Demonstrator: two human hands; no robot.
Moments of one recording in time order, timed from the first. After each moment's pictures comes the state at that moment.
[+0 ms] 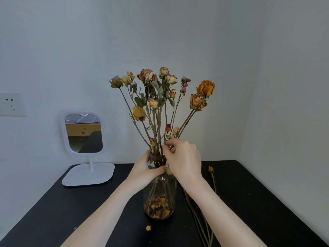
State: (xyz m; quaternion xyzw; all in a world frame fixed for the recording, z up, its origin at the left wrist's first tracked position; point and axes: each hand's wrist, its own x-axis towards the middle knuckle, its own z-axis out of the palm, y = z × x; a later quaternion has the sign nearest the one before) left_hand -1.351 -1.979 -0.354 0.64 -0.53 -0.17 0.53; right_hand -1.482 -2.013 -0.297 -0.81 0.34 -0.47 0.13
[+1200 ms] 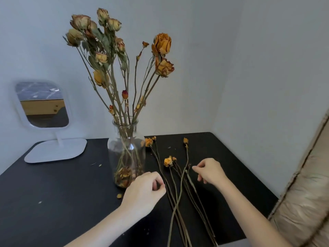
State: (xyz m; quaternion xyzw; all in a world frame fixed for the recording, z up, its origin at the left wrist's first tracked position) left_hand -1.467 -1.942 -0.412 0.74 -0.58 -0.12 0.32; right_hand -1.625 -2.105 -0.409 -0.75 0.57 -0.15 0.30
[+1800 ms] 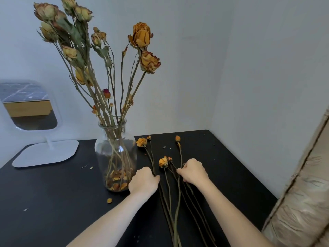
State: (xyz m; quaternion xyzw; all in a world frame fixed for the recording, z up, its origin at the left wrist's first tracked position) left_hand -1.468 -2.024 -0.440 0.87 -0.41 -0.16 0.22; right_hand -1.592 -2.110 -0.420 -0.74 0.60 -0.10 0.30
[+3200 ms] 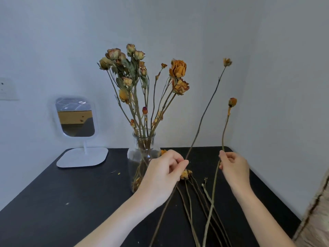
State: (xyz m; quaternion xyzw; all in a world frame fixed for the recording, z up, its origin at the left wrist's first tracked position) left_hand -1.484 -1.930 -0.333 0.61 -0.60 -0.07 0.51; right_hand -1.625 -2.091 -0.367 -0.62 0.48 -0.49 0.37
